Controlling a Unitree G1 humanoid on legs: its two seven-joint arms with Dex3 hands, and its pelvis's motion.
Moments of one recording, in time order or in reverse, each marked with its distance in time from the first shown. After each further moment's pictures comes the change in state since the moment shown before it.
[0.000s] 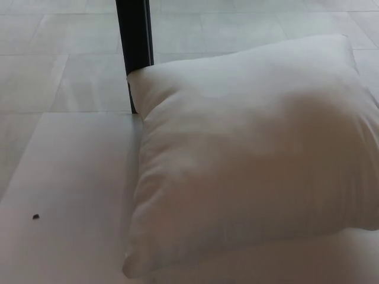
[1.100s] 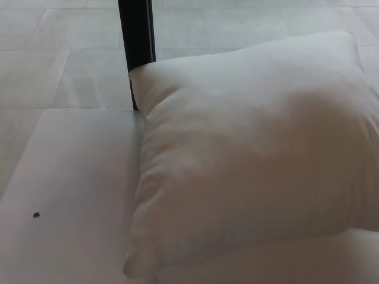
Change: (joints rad) left_arm -0.532 0.063 0.259 -0.571 -0.110 0.120 0.291; right_arm -0.536 -0.165 -0.214 -0.257 0.144 -0.017 0.024
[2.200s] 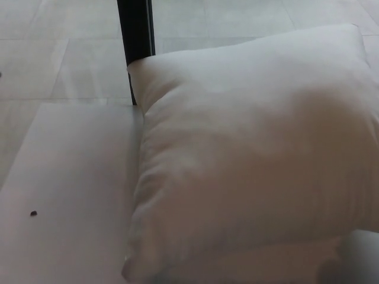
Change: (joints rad) left_arm -0.420 -0.174 -0.602 -0.268 -0.009 0.405 -0.005; right_arm -0.394 0.128 0.512 -0.329 -0.019 0.262 0.062
